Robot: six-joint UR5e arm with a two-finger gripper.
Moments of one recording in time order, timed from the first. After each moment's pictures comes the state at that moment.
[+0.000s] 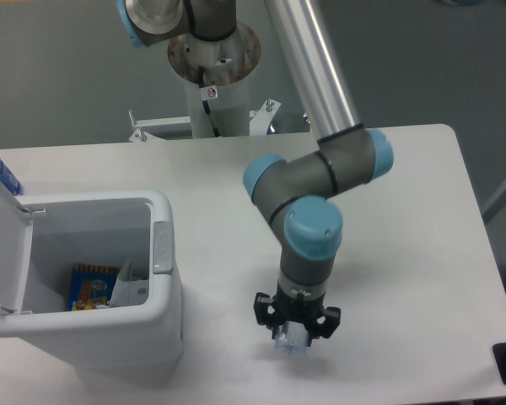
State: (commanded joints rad) arm 2.46 -2.10 -1.42 -0.82 1.32 0.61
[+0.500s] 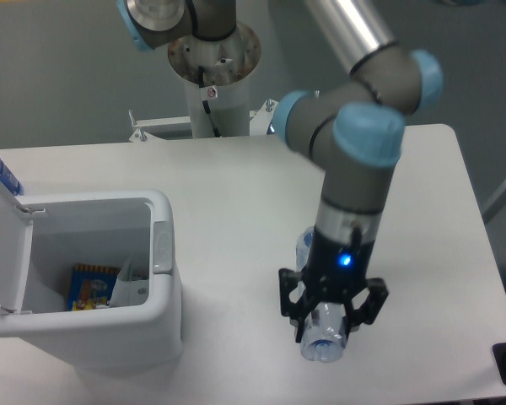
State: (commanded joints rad) arm 2.51 -2.01 -1.19 -0.82 1.05 0.24
